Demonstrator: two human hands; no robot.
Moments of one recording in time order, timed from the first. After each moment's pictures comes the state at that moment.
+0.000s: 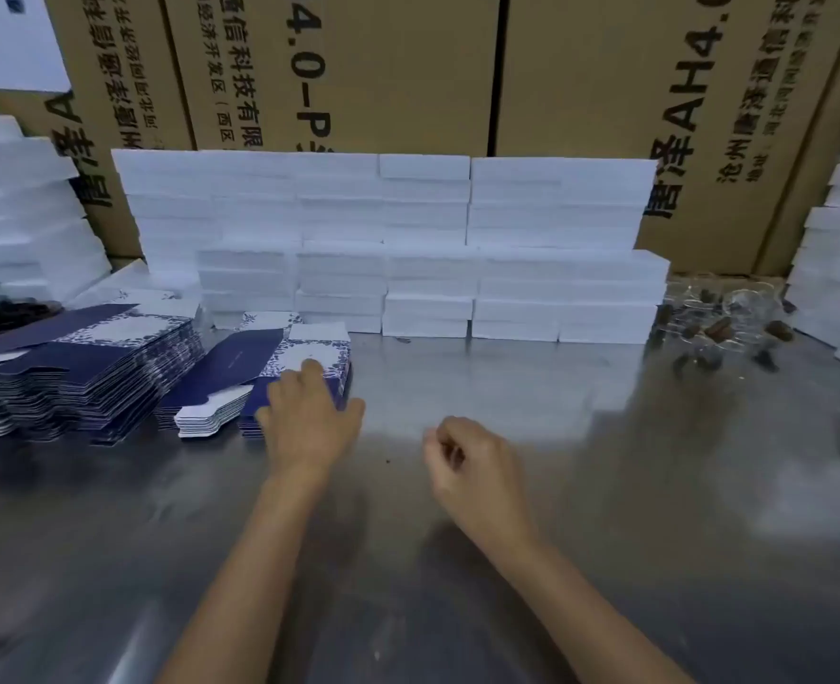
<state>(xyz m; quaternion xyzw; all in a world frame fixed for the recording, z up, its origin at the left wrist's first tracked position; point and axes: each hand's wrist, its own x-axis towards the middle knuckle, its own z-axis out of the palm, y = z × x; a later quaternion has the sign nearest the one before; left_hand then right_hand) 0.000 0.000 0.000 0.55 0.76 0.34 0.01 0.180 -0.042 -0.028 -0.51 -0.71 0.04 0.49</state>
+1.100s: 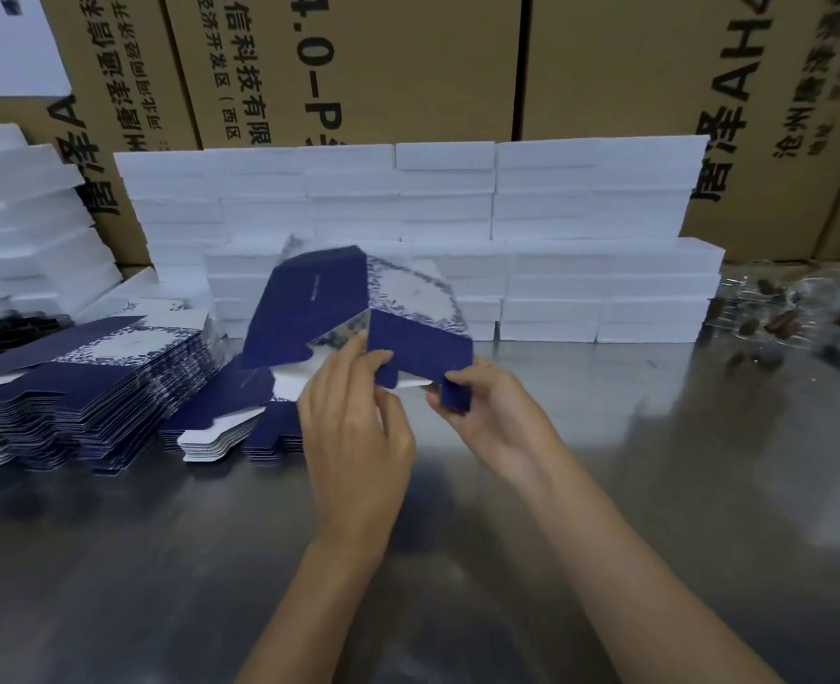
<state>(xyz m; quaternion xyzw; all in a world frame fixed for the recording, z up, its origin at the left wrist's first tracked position) 0.033 -0.013 0.009 0.58 0.54 0.59 -0.16 0.154 0.035 0.033 -0.27 -0.32 0.72 0.56</state>
